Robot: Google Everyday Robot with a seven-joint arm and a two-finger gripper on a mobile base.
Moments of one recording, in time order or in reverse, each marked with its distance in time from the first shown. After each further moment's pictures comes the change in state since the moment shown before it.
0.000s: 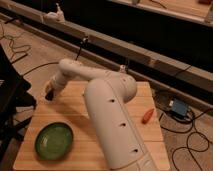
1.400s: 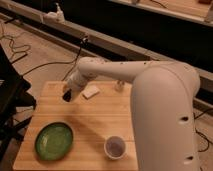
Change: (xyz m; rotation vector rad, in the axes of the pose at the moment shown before) arm 0.041 -0.083 -0.147 0.002 -0.146 0.120
